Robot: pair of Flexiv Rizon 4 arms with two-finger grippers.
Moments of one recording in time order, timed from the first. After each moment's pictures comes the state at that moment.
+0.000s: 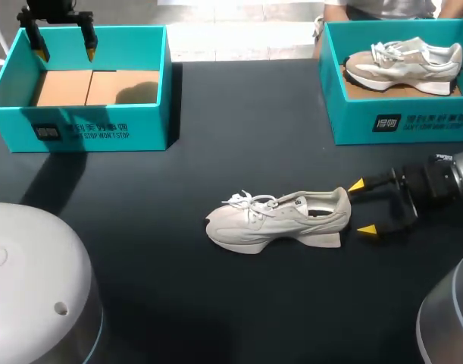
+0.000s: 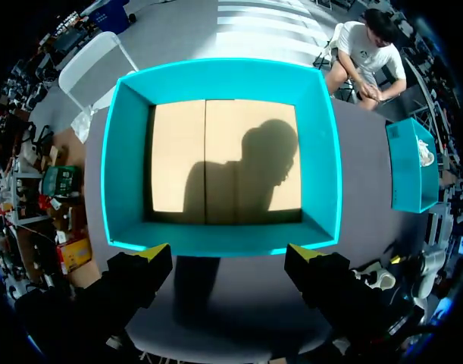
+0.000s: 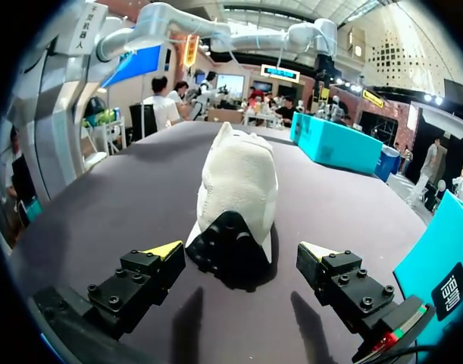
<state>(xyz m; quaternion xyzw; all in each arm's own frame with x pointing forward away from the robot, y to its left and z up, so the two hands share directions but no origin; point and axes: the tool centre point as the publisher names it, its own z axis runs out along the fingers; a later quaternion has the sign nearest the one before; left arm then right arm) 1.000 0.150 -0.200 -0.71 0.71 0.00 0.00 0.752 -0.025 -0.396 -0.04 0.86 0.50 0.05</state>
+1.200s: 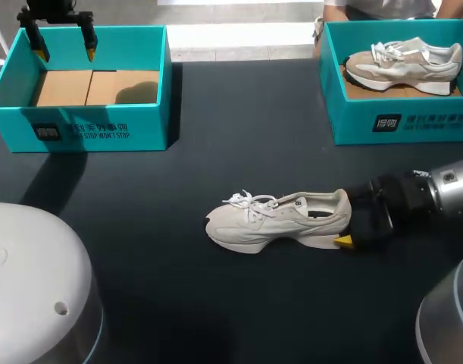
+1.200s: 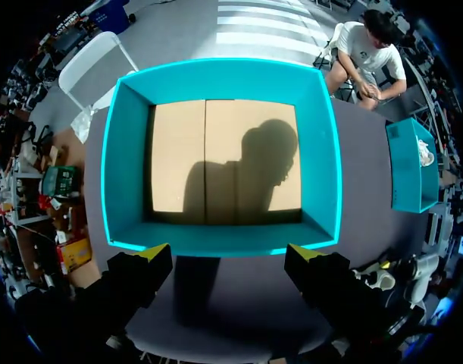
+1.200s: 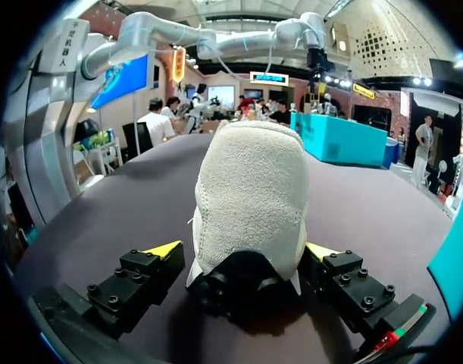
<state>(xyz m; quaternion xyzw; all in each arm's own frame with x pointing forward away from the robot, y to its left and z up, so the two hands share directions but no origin) 1.000 0.150 -0.200 -0.71 0.71 0.00 0.00 0.735 0.024 -0.413 0.00 0.85 0.53 0.01</state>
